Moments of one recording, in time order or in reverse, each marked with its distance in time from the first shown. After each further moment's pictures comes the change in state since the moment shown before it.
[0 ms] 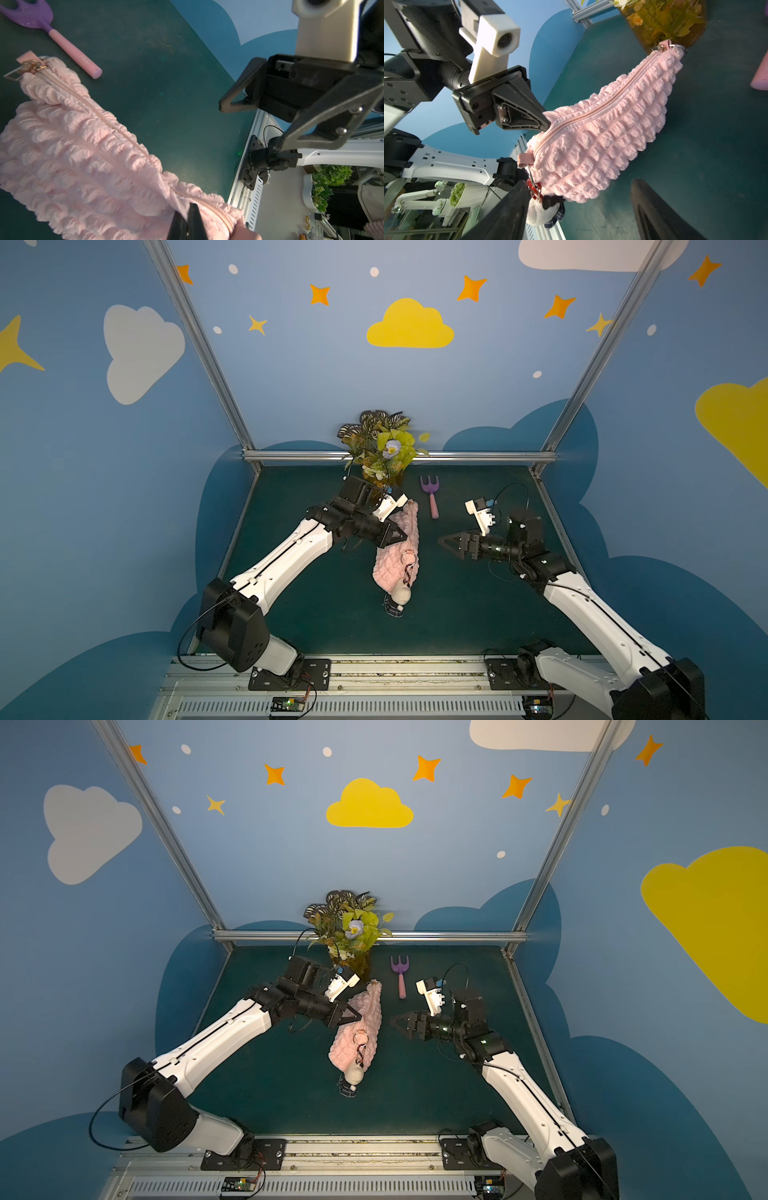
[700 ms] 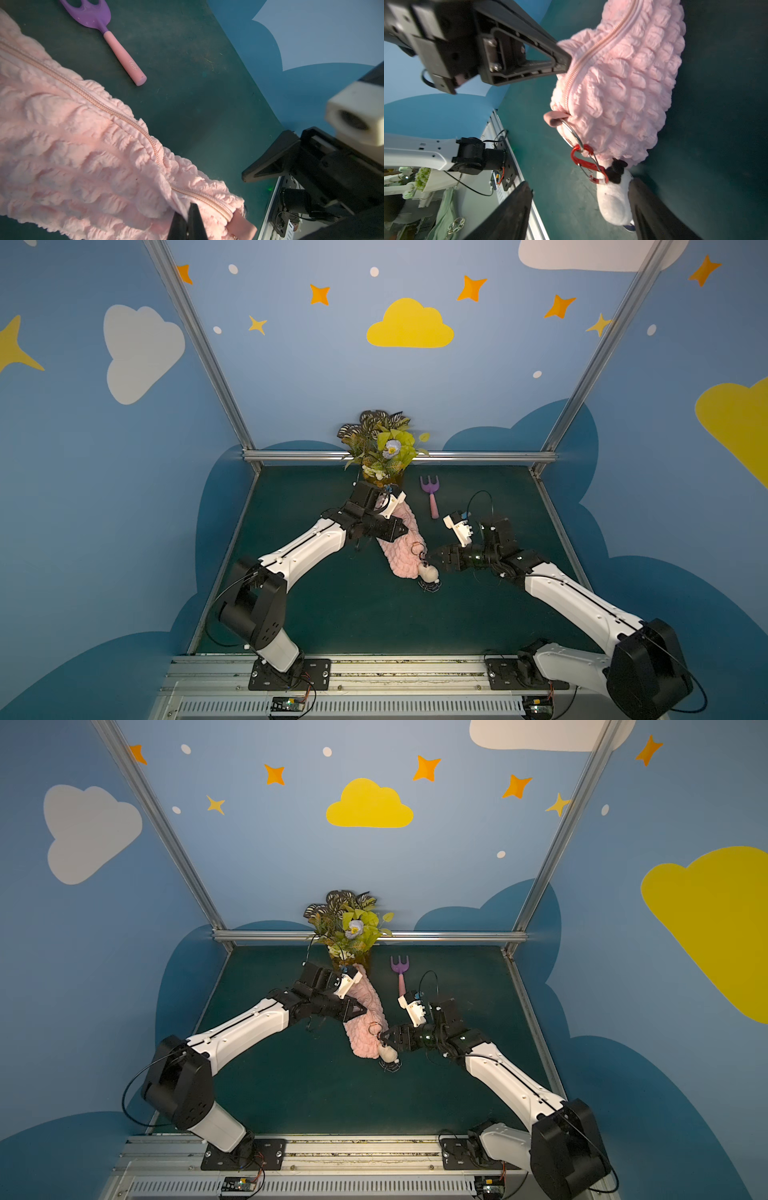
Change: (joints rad) left arm -0.001 0.132 -0.053 0.253 -0.129 -0.148; right arm 0.105 0.143 -0.034 -0.047 0.150 -0.136
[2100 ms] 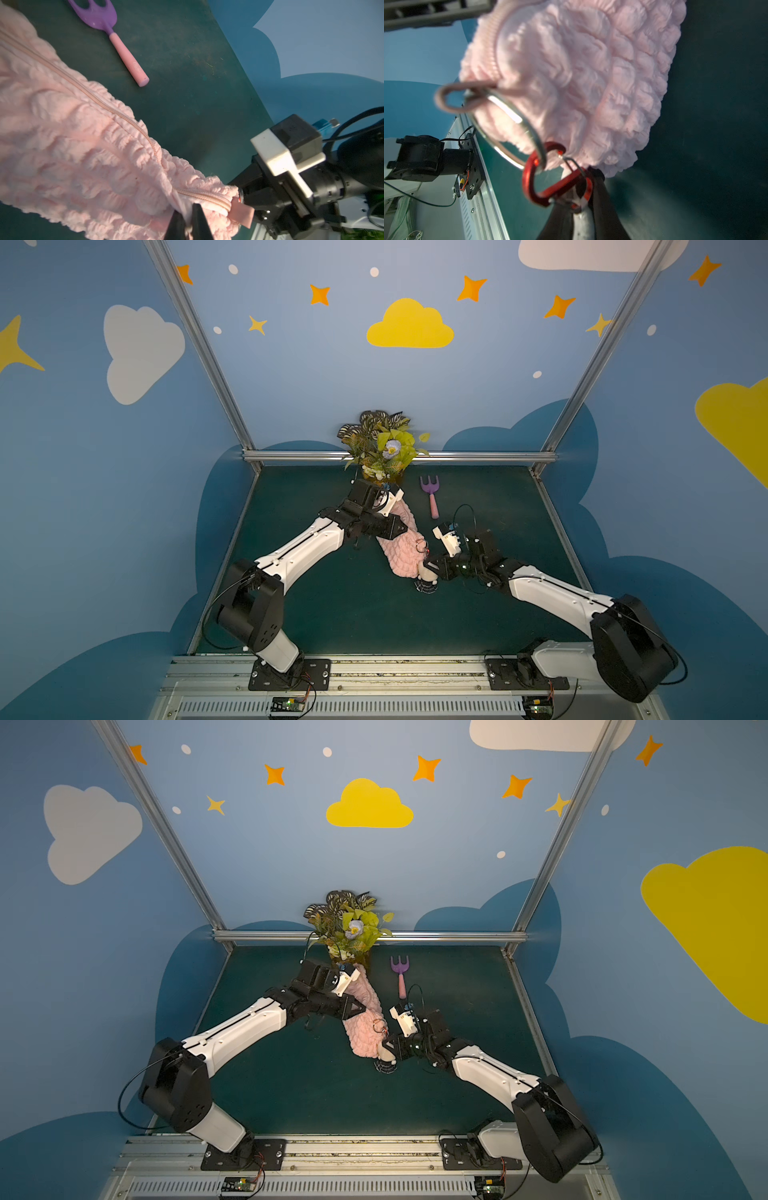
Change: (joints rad) left arm 0.017 -0.025 0.016 -0.027 -0.024 -0.053; right arm 0.078 0.082 -0.106 0.195 0.121 0.005
